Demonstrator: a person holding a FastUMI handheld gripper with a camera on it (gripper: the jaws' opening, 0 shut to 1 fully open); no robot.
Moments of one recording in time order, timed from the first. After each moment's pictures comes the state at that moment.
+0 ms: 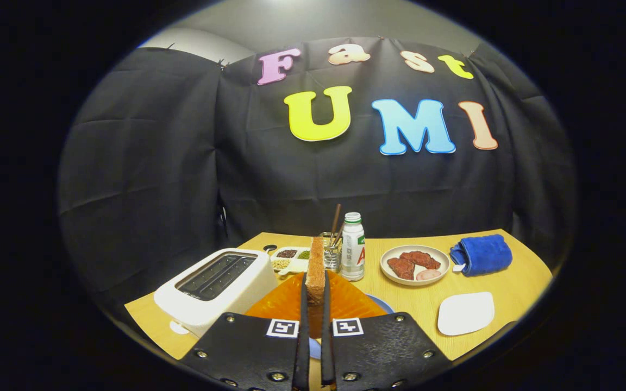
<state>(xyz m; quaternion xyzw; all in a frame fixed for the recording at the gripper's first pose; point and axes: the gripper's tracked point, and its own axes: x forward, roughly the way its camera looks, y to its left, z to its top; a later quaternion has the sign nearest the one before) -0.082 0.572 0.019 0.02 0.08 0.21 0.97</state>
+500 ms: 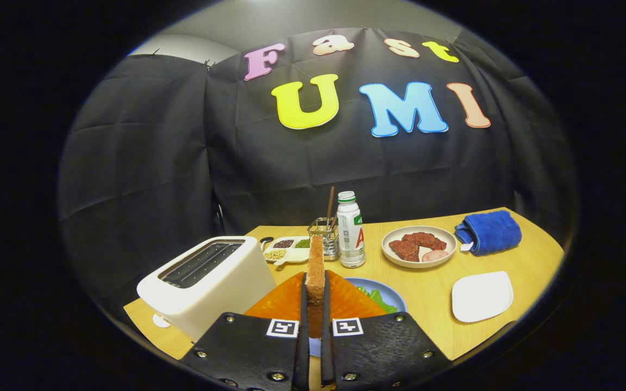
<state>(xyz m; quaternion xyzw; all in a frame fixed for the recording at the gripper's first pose) -0.073 0.580 -0.021 0.05 0.10 0.22 0.97</state>
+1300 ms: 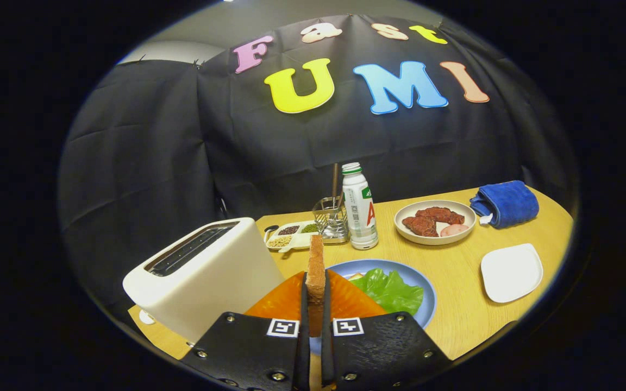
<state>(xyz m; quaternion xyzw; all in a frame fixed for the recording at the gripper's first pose) -0.056 0.589 -0.059 0.08 0.13 0.22 0.96</state>
